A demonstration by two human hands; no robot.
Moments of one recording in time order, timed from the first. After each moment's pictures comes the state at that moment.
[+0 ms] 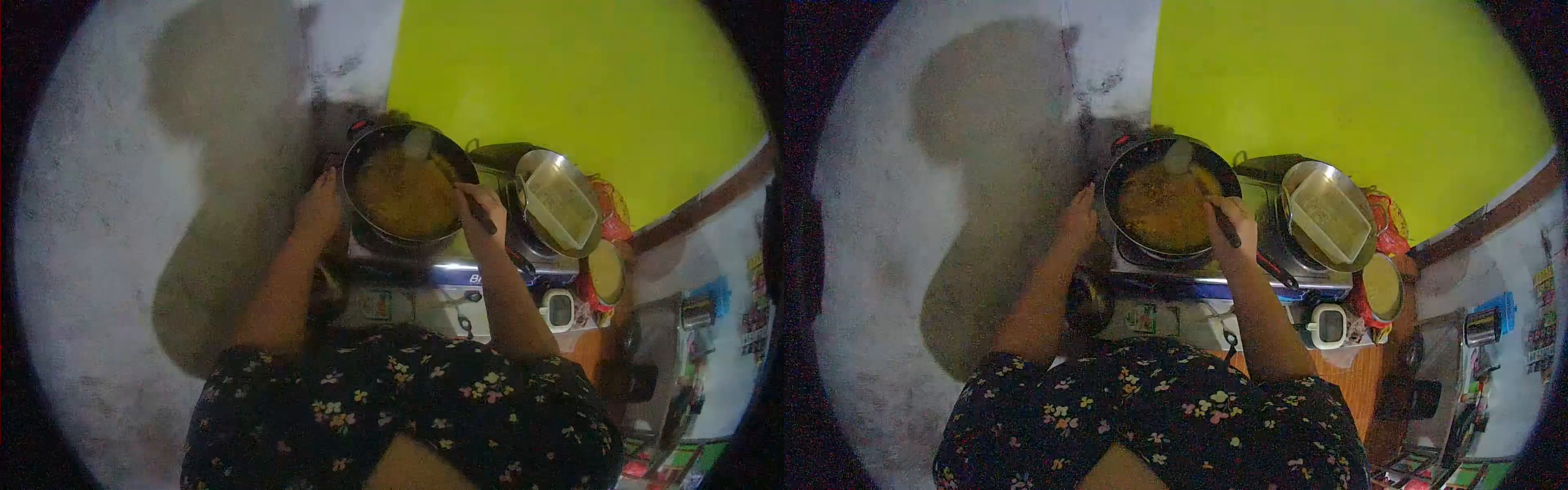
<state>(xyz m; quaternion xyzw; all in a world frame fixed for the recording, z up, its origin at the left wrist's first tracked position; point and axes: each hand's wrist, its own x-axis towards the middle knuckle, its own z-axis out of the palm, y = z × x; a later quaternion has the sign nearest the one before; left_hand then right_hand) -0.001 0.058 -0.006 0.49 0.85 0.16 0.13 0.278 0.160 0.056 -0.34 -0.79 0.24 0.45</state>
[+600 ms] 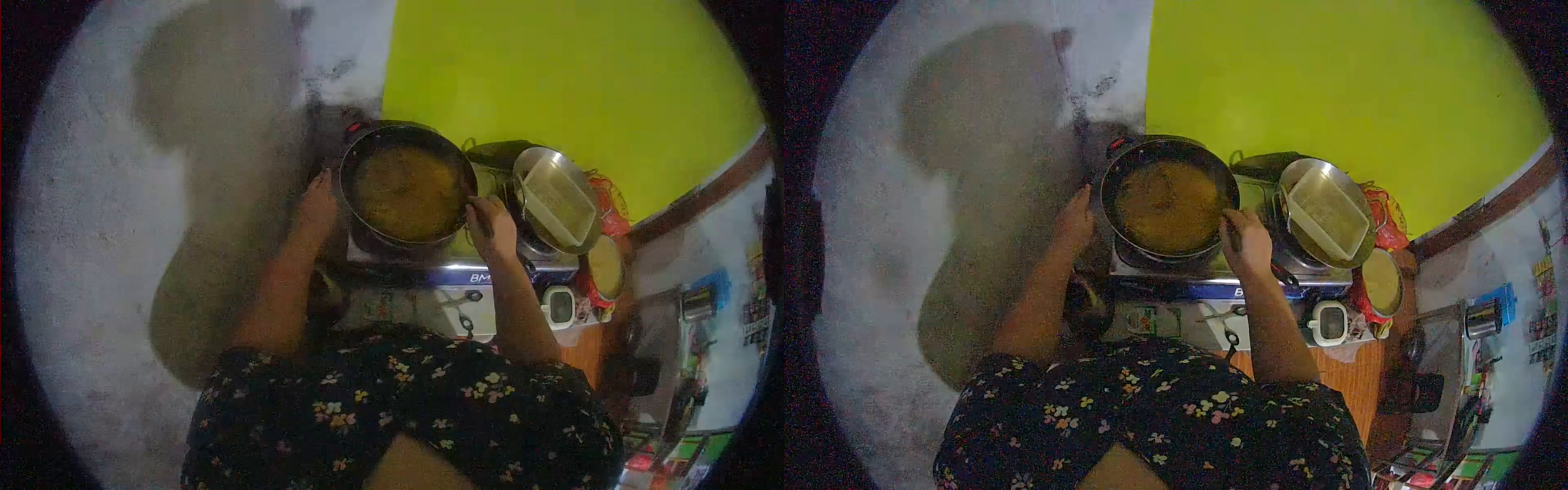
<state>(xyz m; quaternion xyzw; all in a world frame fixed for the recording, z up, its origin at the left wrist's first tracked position) -0.007 0.060 -0.007 0.49 0.85 0.18 0.12 0.311 0.170 0.039 -0.38 -0.84 0.10 0.36</state>
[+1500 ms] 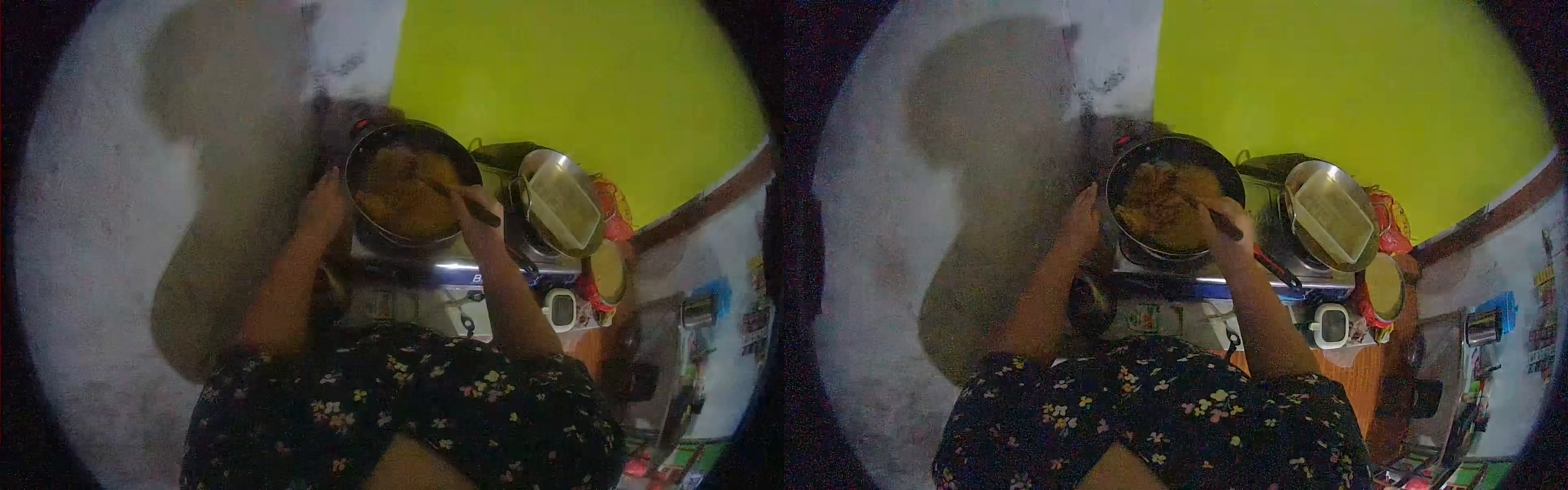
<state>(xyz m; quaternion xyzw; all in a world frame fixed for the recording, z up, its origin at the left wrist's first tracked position) -0.007 0.054 -0.022 0.53 0.82 0.20 0.06 0.271 0.161 0.051 -0.33 -0.80 0.27 0.43</state>
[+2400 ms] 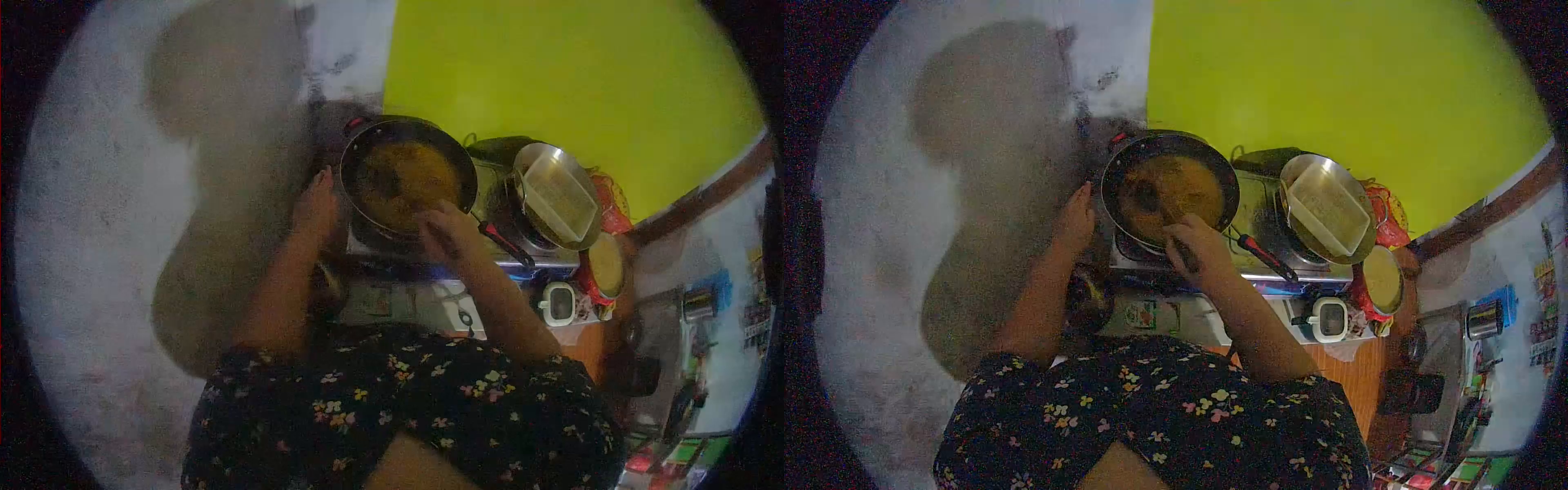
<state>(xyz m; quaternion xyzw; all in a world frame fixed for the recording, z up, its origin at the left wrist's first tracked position) -0.005 0.054 -0.017 0.52 0.83 0.18 0.09 0.278 0.118 0.065 -0.22 -0.91 0.21 0.28</state>
